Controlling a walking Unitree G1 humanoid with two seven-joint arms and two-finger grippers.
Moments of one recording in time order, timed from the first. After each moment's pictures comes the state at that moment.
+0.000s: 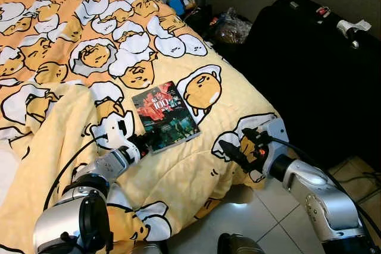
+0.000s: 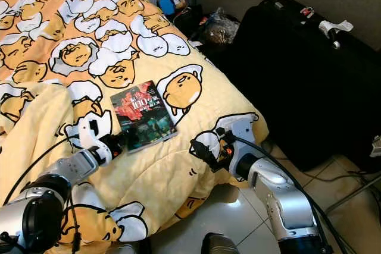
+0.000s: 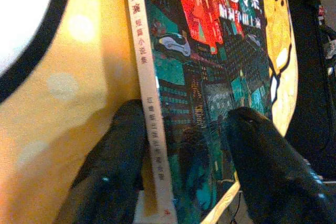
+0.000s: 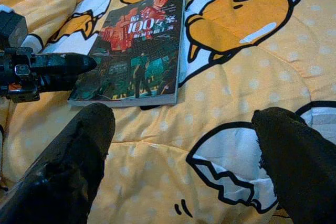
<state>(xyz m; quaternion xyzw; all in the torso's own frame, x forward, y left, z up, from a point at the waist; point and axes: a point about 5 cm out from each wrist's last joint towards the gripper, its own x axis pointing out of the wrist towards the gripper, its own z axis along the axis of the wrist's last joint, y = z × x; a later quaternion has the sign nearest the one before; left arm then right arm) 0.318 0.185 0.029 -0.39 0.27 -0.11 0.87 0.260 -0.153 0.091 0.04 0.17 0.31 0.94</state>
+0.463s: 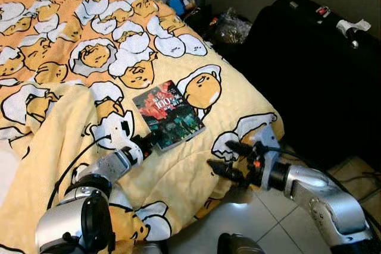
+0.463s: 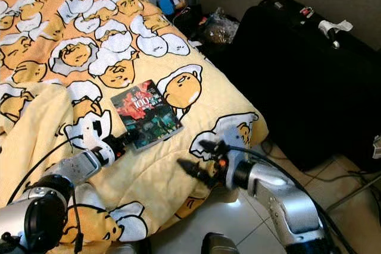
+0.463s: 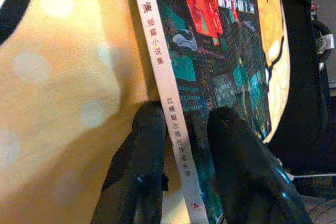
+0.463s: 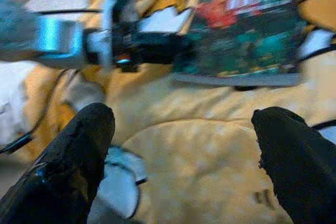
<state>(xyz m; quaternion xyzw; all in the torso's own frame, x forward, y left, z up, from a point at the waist) 0.317 0.179 0.028 -0.40 0.28 -0.12 0.87 0.238 -0.137 0.097 0.07 0.20 0.46 0.86</state>
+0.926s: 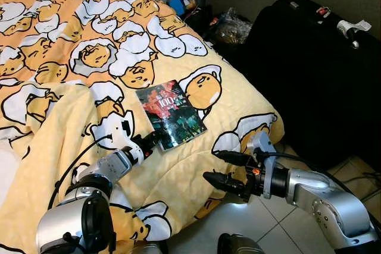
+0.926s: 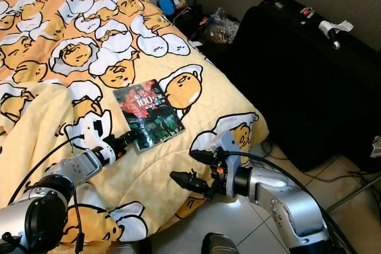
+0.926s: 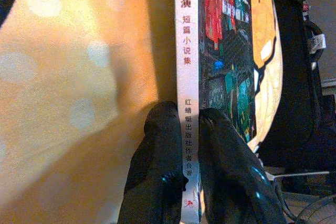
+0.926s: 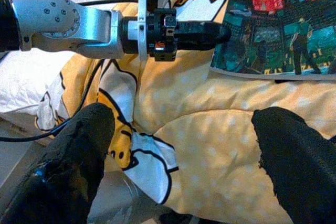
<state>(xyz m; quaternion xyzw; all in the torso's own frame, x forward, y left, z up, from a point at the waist) 0.318 0.178 0.029 -0.40 0.27 -0.13 0.87 0.229 -0.135 0.098 0.09 0.22 0.50 0.83</state>
